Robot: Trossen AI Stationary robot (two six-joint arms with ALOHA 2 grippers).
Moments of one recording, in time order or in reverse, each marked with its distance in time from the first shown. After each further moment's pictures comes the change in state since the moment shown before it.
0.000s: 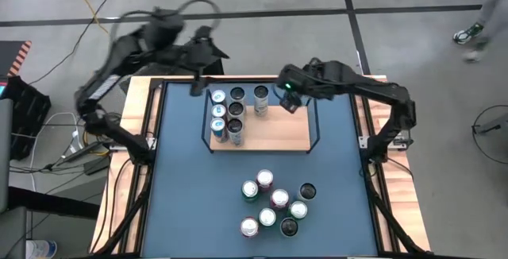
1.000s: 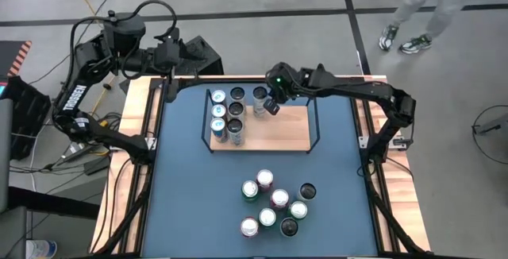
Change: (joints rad) left arm -0.012 -0.143 -0.002 -0.091 -0.029 -0.184; right arm -0.131 0.009 -0.389 0.640 -0.343 -0.089
